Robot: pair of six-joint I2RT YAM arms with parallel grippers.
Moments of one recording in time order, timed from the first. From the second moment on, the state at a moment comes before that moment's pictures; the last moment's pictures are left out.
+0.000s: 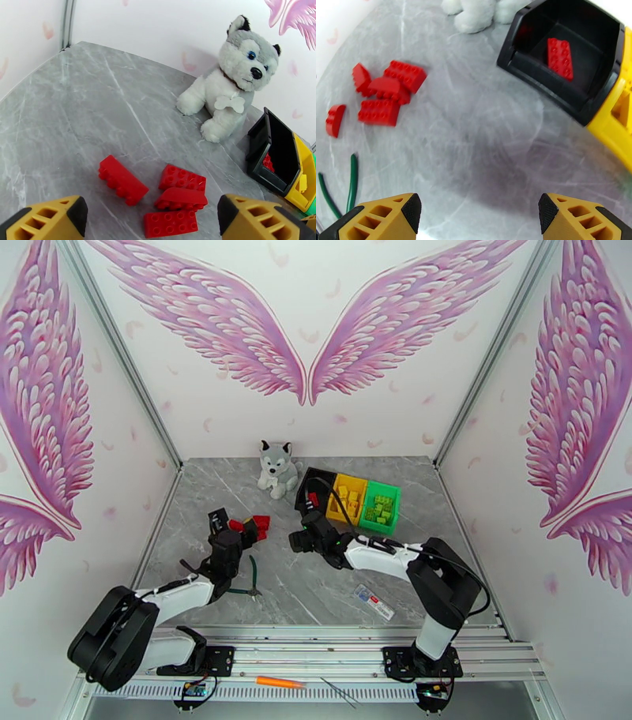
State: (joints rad) left arm -0.45 1.27 0.38 0.43 -0.56 -0.57; right arm 0.80 1.74 1.00 -0.01 0.18 0.36
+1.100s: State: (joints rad) left arm -0.31 1.46 0.57 -0.11 -0.51 -0.70; right arm 0.81 1.58 0.82 0.09 0.11 0.35
